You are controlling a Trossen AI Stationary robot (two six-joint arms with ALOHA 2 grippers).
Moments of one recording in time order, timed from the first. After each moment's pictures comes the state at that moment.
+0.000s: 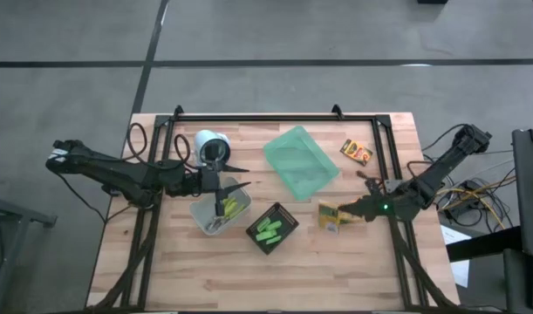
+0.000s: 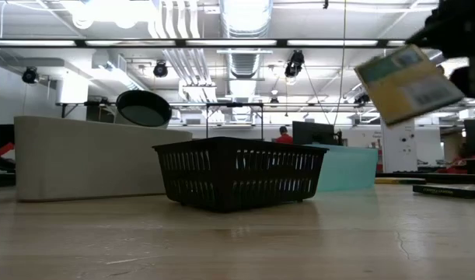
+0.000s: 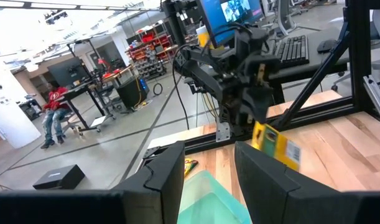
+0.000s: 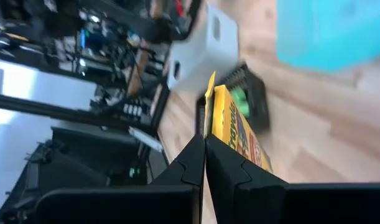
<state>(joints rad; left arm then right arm) -0.23 1.04 0.84 0.22 -0.39 0.34 0.70 0.60 0.34 -0.14 0.70 1.52</state>
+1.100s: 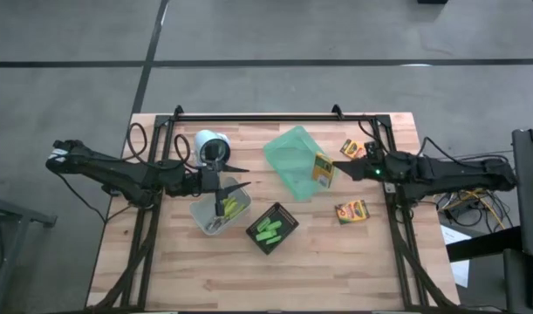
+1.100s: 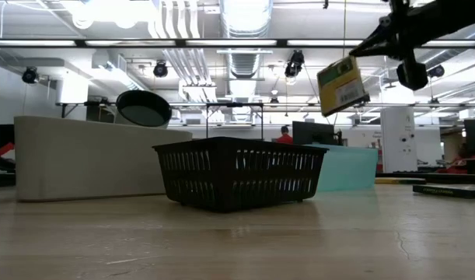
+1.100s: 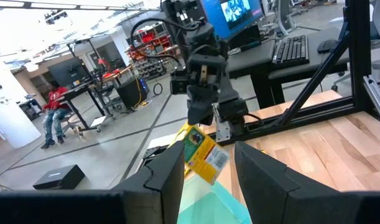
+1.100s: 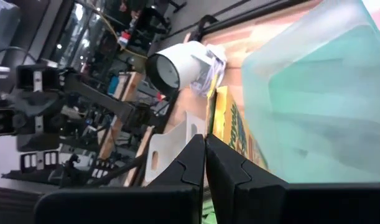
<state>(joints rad) -0.23 1.04 0.84 0.22 -0.39 0.34 0.00 0.57 0.48 -0.20 0.32 1.17</state>
